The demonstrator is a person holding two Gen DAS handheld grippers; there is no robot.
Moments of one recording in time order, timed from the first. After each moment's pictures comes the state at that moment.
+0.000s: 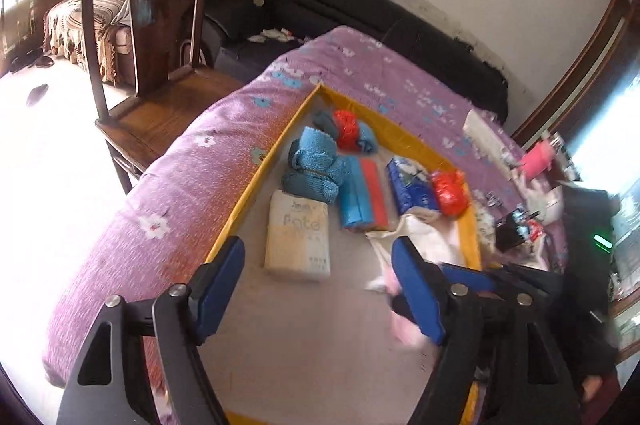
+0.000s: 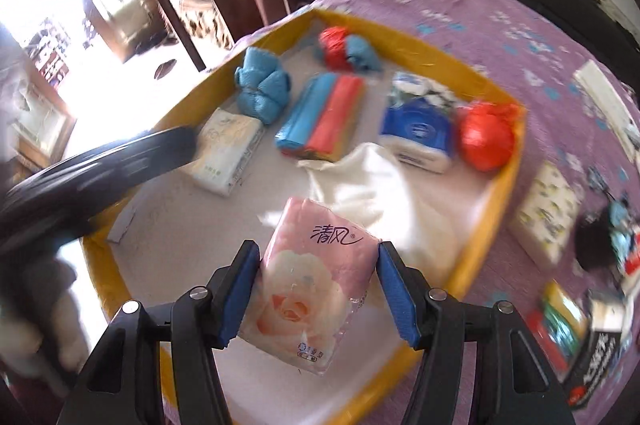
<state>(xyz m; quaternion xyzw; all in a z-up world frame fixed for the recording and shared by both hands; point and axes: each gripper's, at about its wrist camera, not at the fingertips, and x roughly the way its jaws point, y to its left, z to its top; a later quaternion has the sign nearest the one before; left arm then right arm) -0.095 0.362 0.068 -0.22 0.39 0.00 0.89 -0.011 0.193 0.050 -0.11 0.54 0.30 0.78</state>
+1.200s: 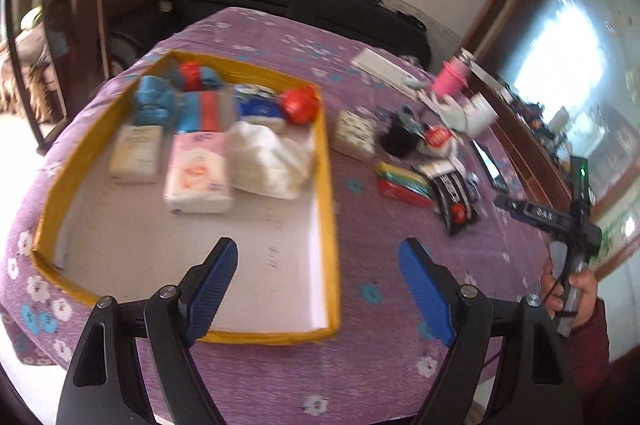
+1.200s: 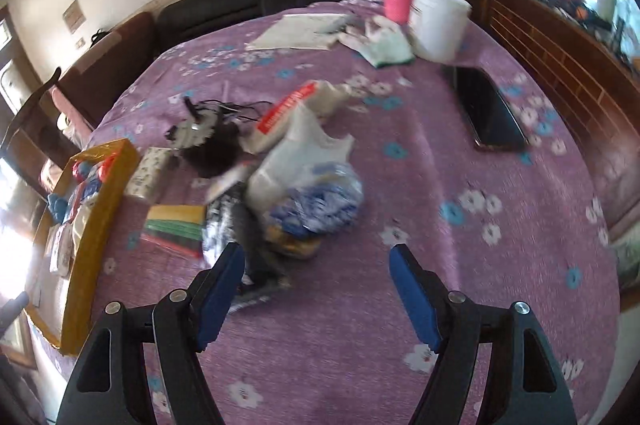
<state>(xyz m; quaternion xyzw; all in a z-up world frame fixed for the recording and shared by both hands) -0.155 0.208 0.079 -0.13 0.41 -0.14 0.89 -0.072 -0.184 0.069 0.10 0.46 0.00 0.88</state>
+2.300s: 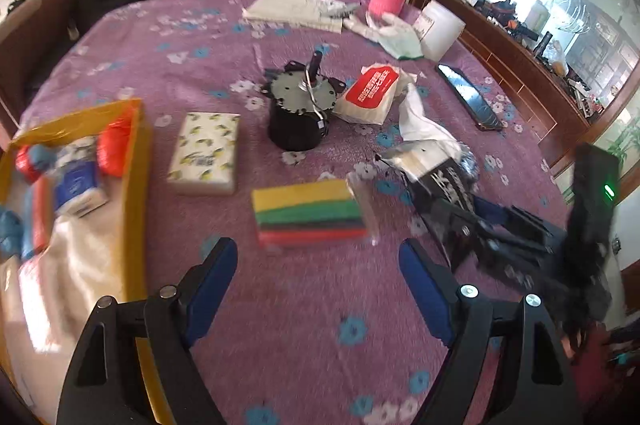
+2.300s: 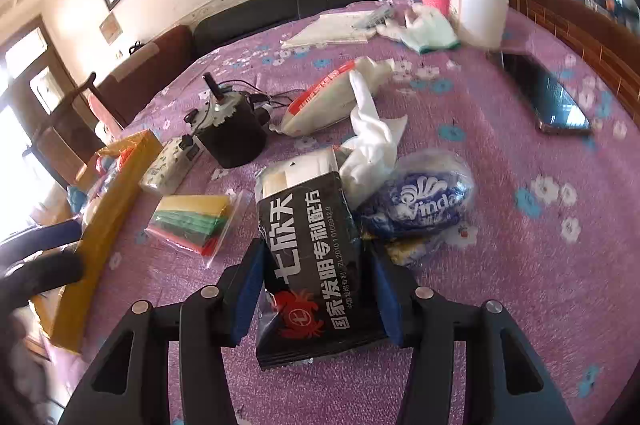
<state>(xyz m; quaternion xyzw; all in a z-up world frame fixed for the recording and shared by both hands) -0.024 0.045 0.056 0.01 0.49 -0.21 0.85 -0.065 -0.169 0.023 0.14 0.41 0.08 0.90</state>
